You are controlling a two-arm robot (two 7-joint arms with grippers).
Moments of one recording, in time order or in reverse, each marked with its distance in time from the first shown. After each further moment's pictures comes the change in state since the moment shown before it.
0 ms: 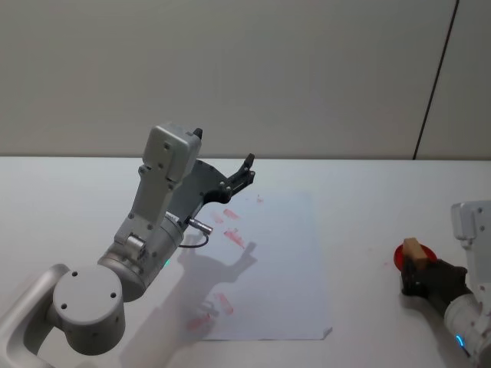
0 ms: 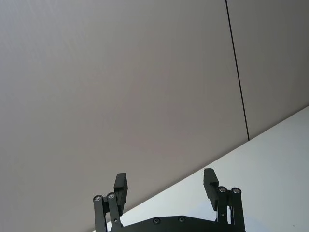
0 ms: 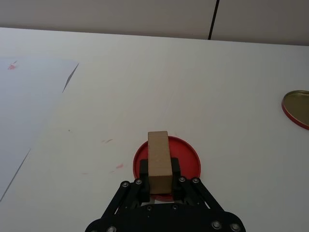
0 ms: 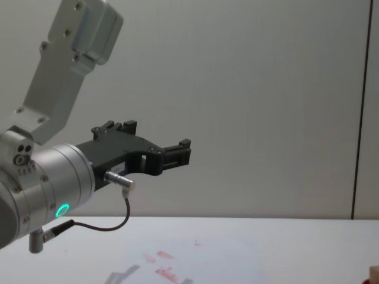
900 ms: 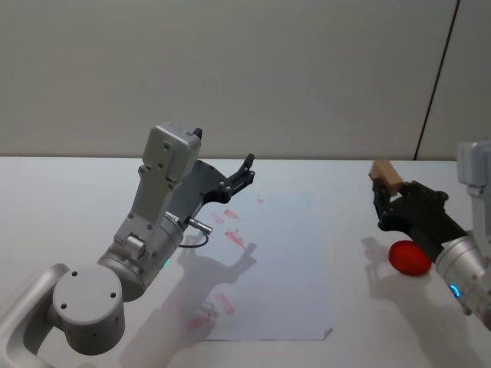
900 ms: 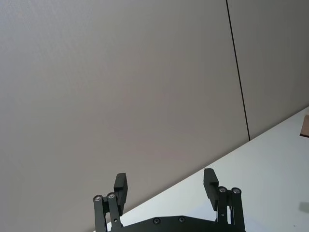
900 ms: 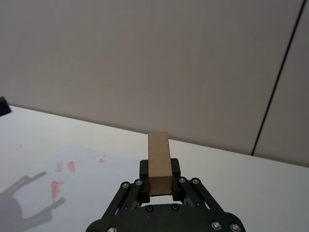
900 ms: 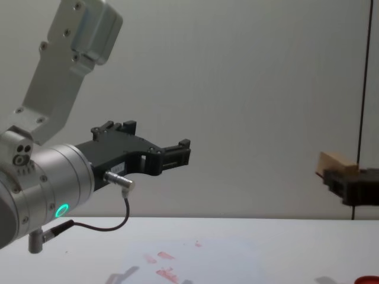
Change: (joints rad) left arm 0.000 0.000 0.000 0.000 0.000 0.000 0.000; right arm 0.045 0.006 0.000 -0.137 -0.042 -0.175 0.195
